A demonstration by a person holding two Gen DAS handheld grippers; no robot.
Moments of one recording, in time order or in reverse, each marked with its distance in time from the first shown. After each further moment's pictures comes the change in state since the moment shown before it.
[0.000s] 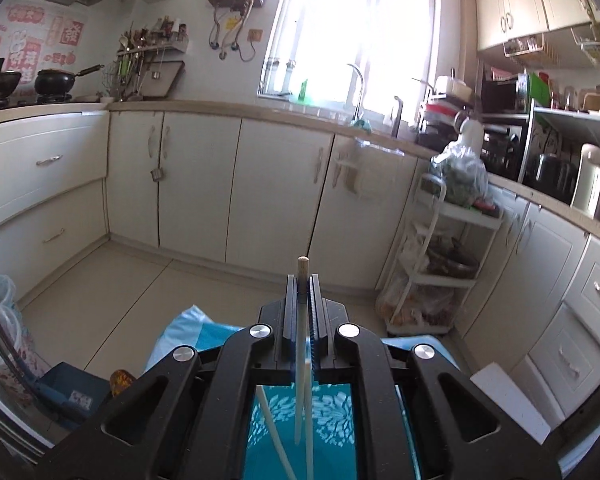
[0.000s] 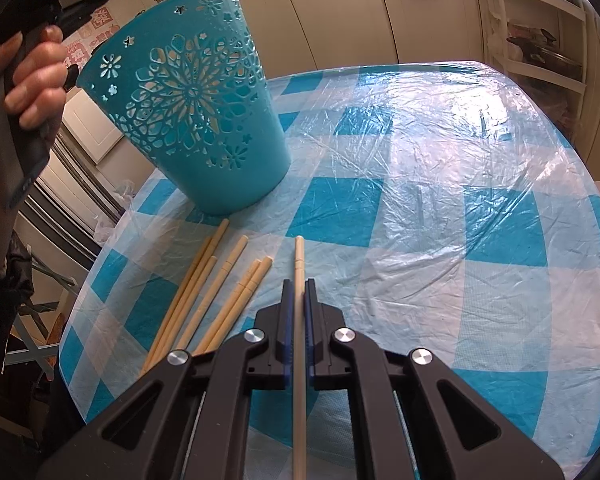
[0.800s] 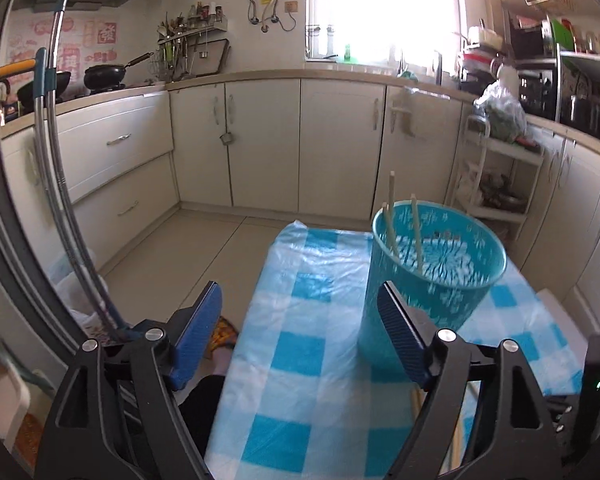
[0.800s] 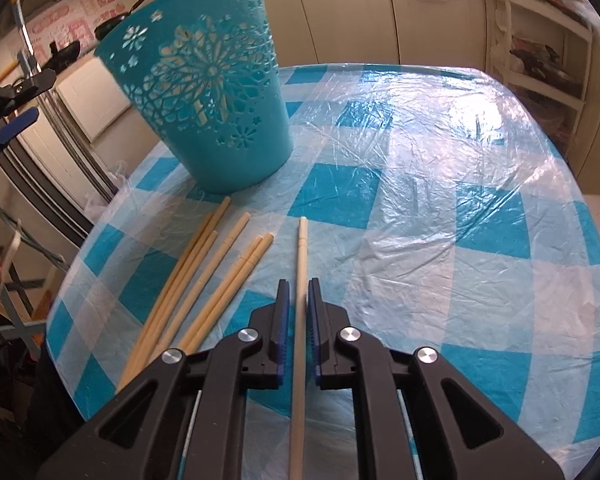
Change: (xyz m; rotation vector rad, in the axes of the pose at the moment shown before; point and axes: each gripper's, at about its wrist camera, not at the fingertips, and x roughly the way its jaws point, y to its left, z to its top) left arm -0.113 0.062 -0.085 0.089 0.129 0.230; right arm -0.007 0.020 -0.008 -0.108 0.037 -0.096
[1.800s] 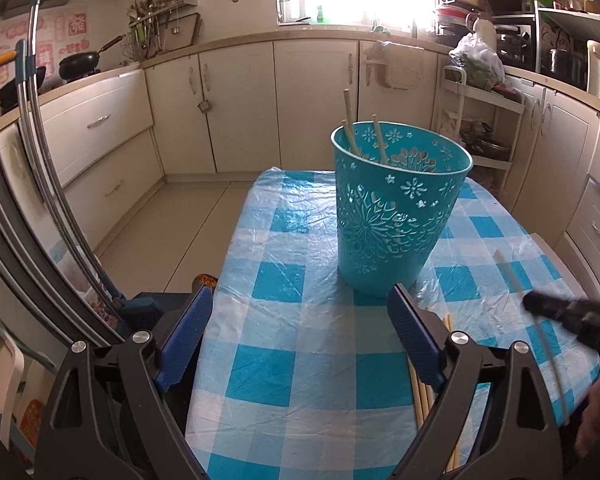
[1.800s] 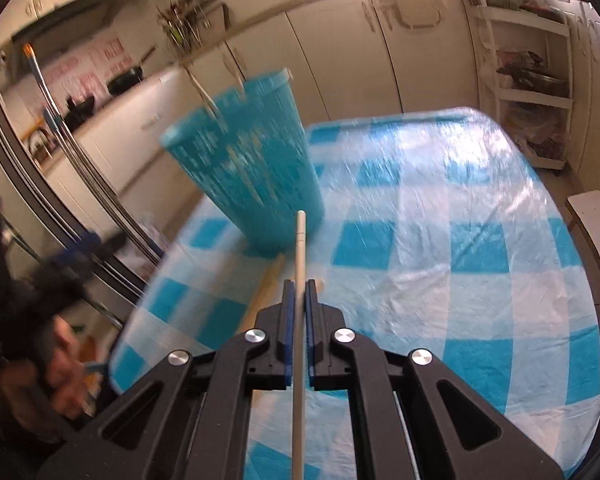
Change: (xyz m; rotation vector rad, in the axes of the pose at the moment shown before) left arm -0.013 -0.014 -0.038 0.079 0.135 -0.052; right arm -0.079 0.009 0.019 0.158 -0.217 0.163
